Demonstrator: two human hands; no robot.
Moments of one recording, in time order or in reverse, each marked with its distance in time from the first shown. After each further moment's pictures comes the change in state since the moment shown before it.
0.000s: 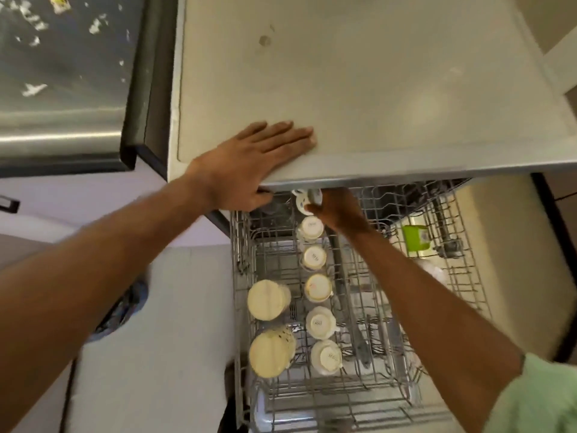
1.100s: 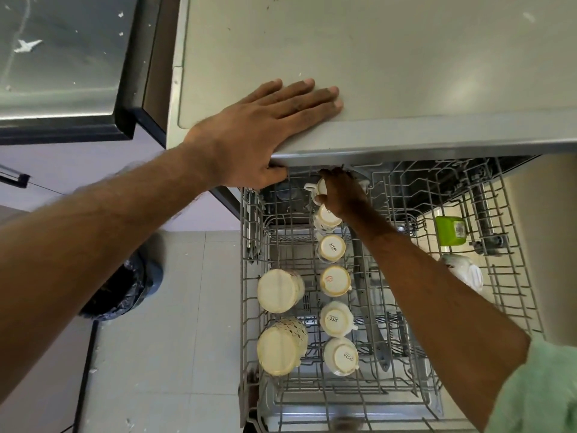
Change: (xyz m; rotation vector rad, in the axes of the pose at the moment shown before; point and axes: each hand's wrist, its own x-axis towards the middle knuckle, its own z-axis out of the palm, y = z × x) left_hand -0.003 0.006 -0.001 0.031 0.033 -0.035; right_hand 0.043 0.019 0.066 -0.212 -0.145 -0.038
